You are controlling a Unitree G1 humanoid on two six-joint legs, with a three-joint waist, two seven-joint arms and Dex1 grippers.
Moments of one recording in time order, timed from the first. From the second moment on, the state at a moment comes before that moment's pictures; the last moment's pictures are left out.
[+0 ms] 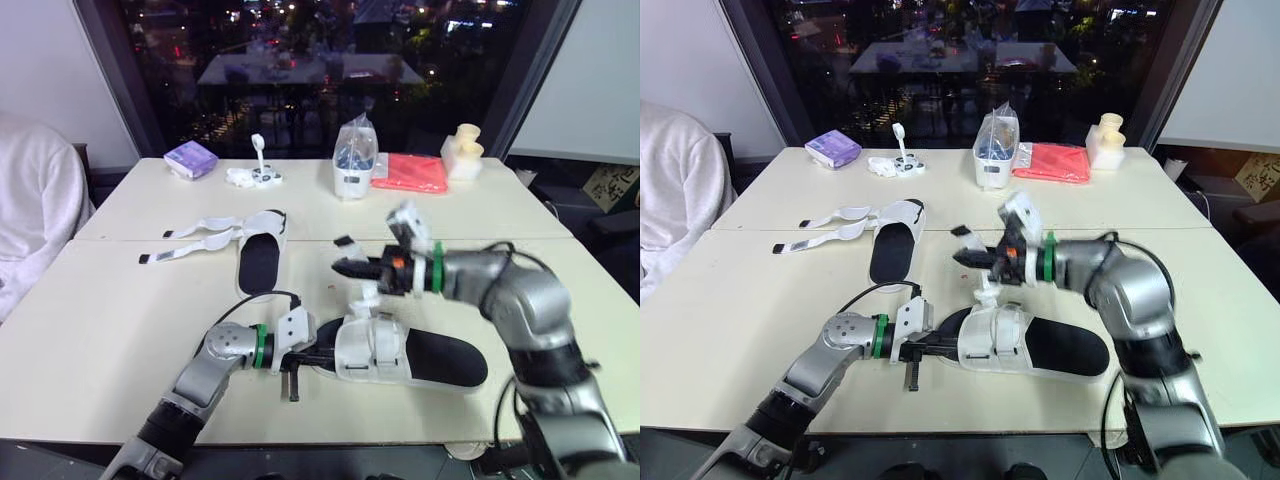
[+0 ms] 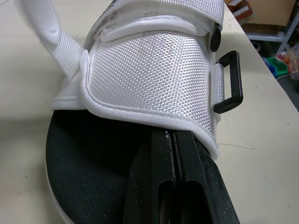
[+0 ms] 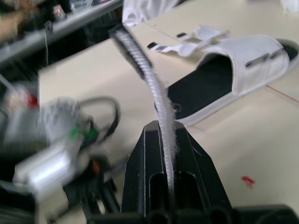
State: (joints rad) left arm -0.39 0.38 -0.34 0.10 -0.16 0.10 -1.11; right arm -0.62 -0.55 0.06 -0.32 0.53 0.85 0.87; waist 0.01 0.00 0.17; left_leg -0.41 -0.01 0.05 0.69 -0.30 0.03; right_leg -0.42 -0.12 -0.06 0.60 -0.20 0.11
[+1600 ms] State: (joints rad) left arm -0.40 0.39 -0.35 0.09 -0.16 0.12 -1.14; right arm -0.08 -1.06 0.21 -0.09 -0.33 -1.12 0.63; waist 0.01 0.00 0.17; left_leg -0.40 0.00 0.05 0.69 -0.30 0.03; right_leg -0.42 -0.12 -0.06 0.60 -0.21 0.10
